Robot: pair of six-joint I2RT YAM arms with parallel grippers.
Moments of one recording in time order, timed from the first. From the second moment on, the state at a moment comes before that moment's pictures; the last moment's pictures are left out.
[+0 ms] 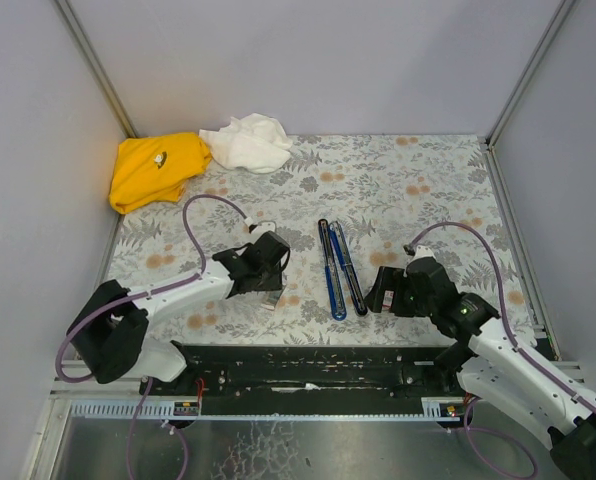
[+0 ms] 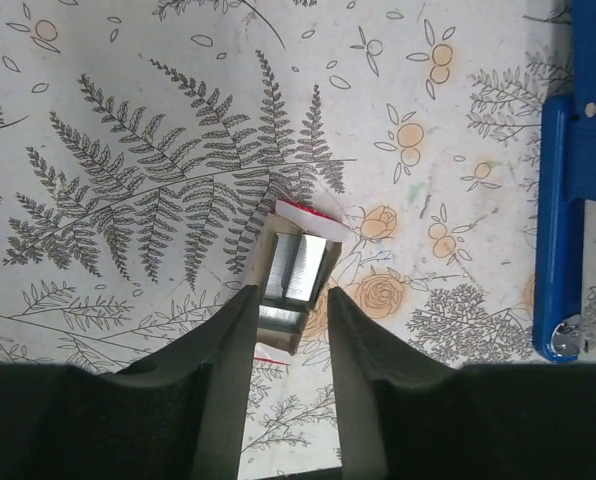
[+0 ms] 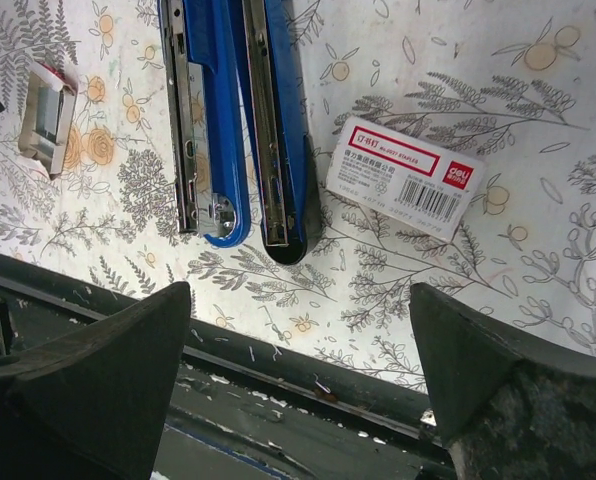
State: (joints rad) left arm -0.78 1.39 0.81 -0.46 -0.25 -0.73; right arm 0.61 0.71 0.48 -0.58 0.00 0.67
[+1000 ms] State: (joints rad) left arm -0.78 1.48 0.79 -0.38 -0.20 -0.72; right arm 0.61 0.75 0.47 -0.56 -0.02 0.70
